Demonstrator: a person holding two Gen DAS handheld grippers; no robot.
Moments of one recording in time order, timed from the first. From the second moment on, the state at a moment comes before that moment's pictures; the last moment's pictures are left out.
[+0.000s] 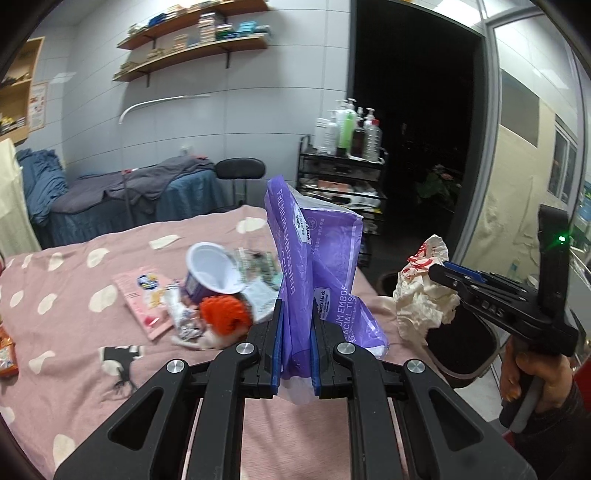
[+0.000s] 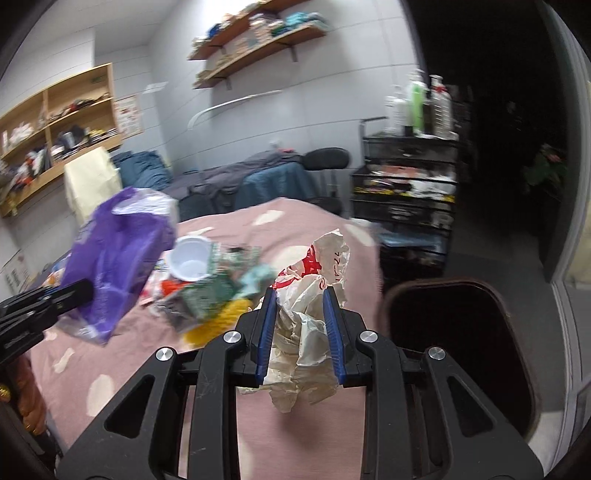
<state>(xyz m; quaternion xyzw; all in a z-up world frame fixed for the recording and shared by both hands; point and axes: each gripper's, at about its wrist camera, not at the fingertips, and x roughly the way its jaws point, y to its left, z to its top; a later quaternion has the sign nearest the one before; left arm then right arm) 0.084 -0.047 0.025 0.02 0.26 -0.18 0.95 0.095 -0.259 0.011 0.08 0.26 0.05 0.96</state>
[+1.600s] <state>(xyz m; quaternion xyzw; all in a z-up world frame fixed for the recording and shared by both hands) 0.120 -0.212 -0.009 0.11 0.34 -0.33 0.88 0.070 -0.379 -0.058 0.16 0.32 -0.18 0.92</state>
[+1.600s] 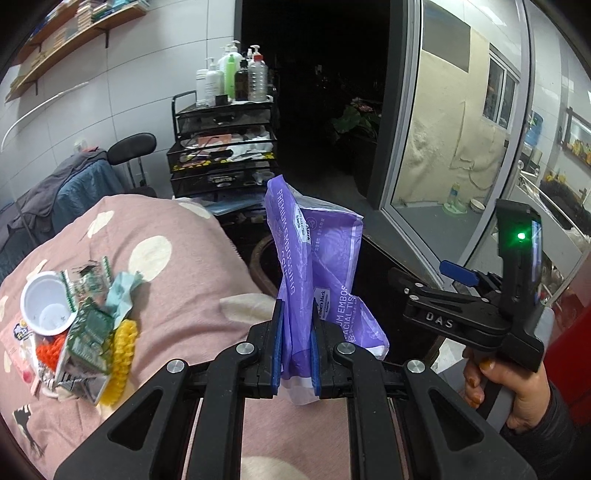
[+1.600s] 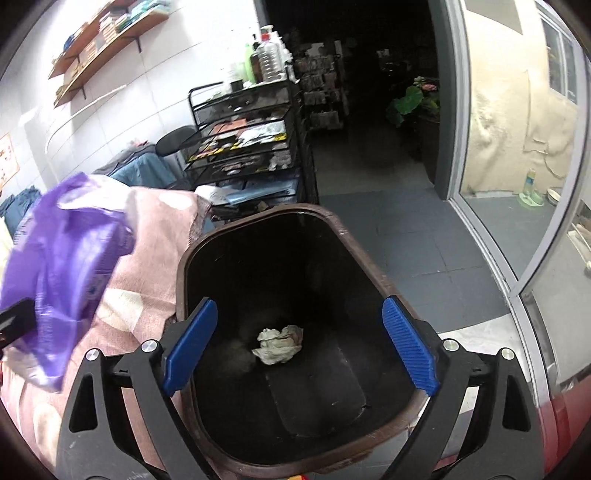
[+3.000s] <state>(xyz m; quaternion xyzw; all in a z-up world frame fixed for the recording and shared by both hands) 0.137 -0.297 -0.036 0.23 0.34 -0.30 0.86 0.030 -0.424 -0.059 0.18 0.32 -0.27 0.89</state>
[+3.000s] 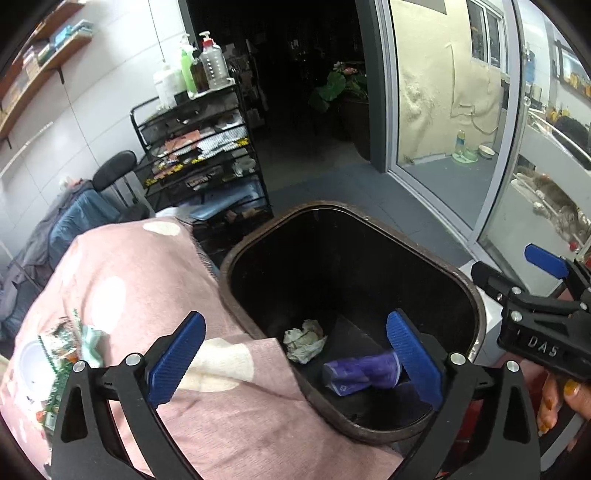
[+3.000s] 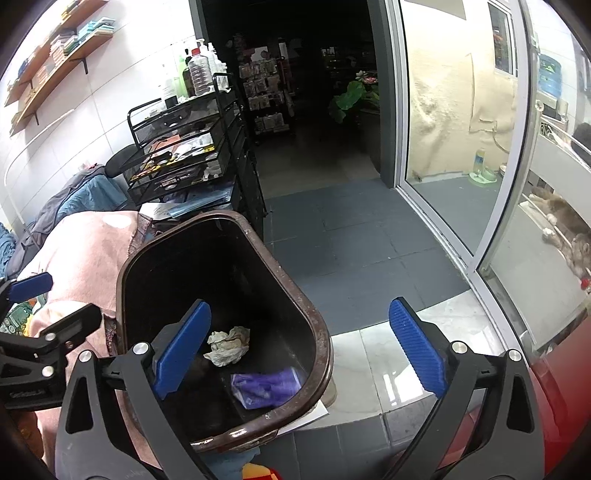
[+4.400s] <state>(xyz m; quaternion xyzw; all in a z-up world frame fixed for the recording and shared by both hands) 0.083 -0.062 -0.019 0.11 0.29 -0.12 0.94 0.088 -0.249 -0.019 0.11 0.30 -0.03 0.95</state>
